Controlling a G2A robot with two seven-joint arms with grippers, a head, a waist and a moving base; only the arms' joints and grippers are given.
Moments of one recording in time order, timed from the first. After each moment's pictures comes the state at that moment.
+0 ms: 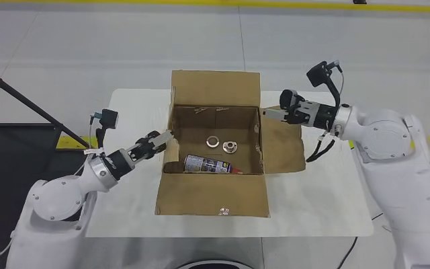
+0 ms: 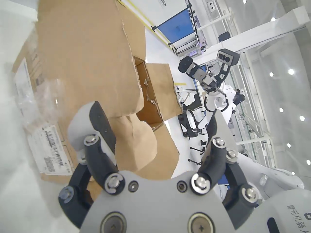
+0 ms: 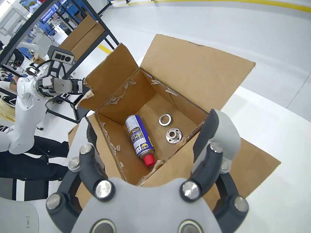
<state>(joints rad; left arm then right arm) 1.42 -1.10 -1.65 -2.07 -0.04 0.03 -0.79 -0.70 -0.97 1.22 -1.58 -0.16 -0.38 0.94</state>
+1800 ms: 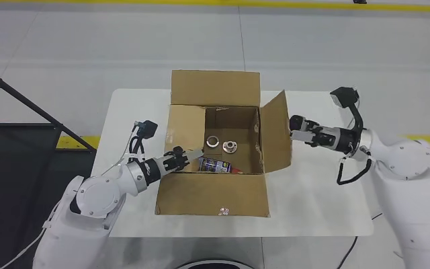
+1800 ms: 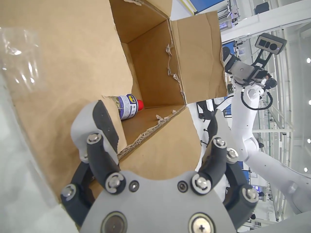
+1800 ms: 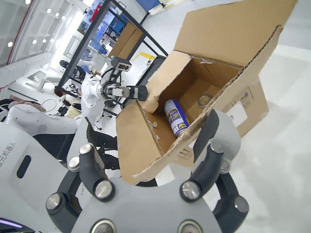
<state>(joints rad) 1.36 -1.08 -1.44 -2.05 0.15 0.16 -0.80 -0.86 -0.93 1.35 -1.53 0.31 -0.50 1.15</state>
